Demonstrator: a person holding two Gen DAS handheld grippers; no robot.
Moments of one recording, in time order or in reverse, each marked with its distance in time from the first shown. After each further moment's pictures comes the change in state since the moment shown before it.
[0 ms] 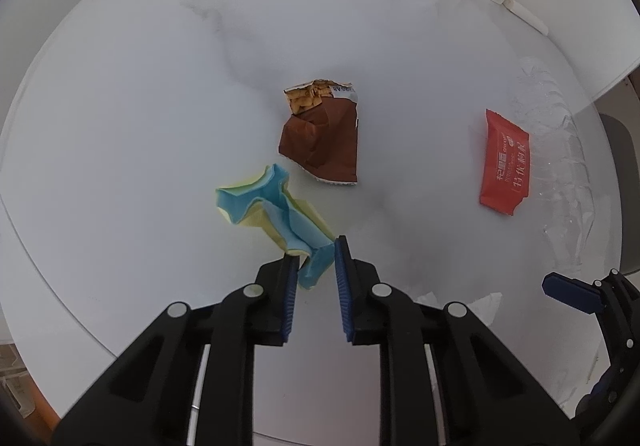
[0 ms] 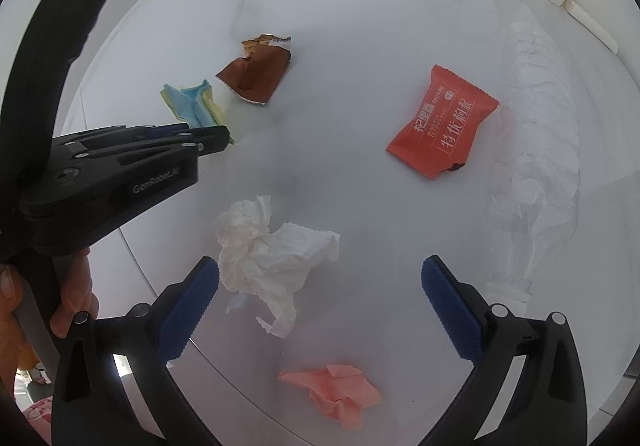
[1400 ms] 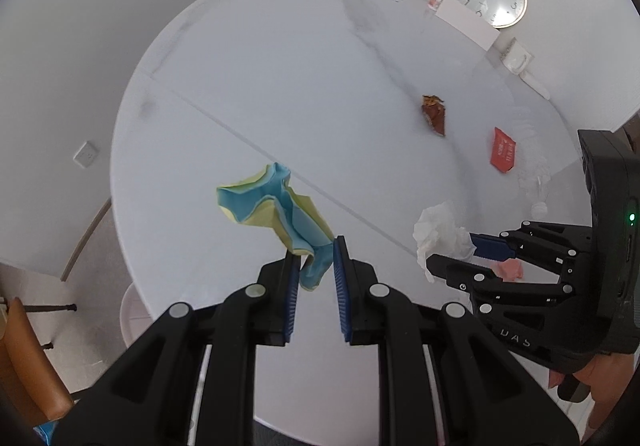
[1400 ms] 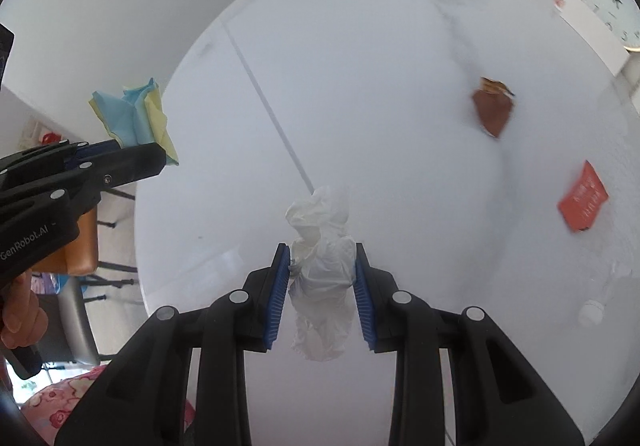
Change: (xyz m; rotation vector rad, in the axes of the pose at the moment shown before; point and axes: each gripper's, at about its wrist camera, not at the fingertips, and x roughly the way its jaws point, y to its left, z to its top) left arm -0.160 0.147 -0.160 -0.220 -0.145 0.018; right arm -0.033 0.183 -0.048 -0.361 -0.014 0.147
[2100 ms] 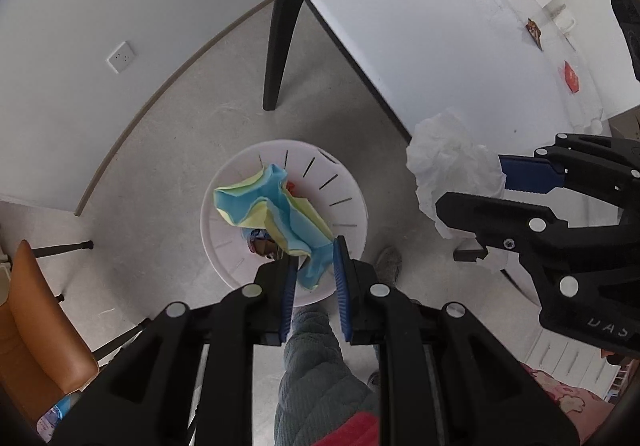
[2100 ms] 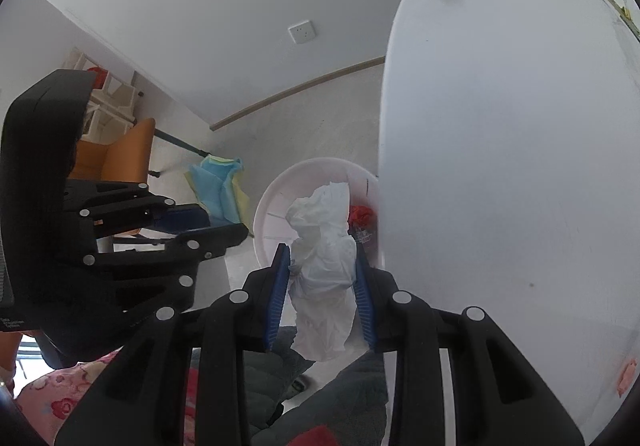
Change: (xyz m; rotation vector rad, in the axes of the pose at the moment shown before) left arm 0.030 0.220 -0.131 -0.037 0.242 -0.015; right arm 0.104 0.262 0.014 -0.169 0.122 0.116
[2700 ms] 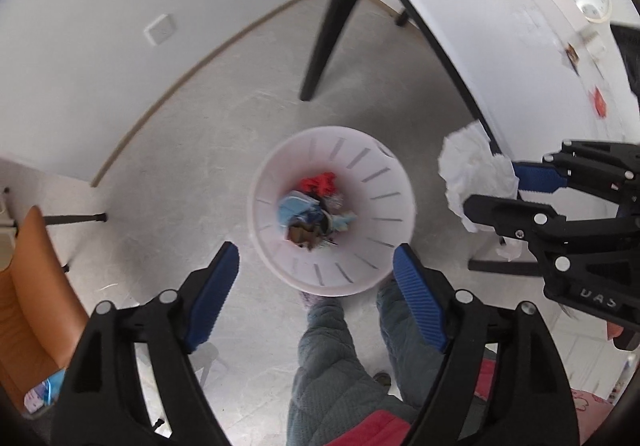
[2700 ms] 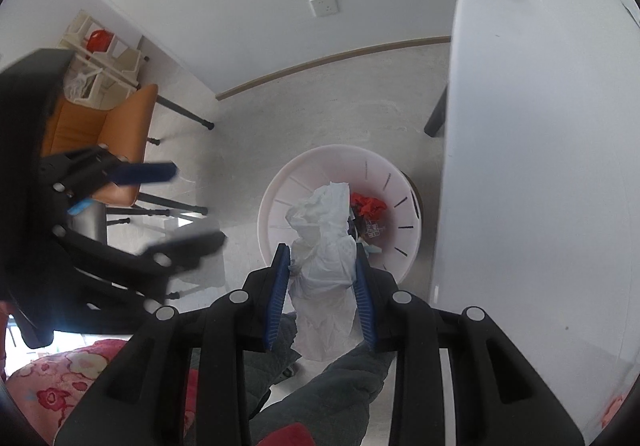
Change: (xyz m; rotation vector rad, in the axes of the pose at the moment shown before) left arm -0.014 0.062 -0.018 -0.125 -0.010 0.078; right arm 0.034 0.022 0.016 -0.102 0.088 -0.005
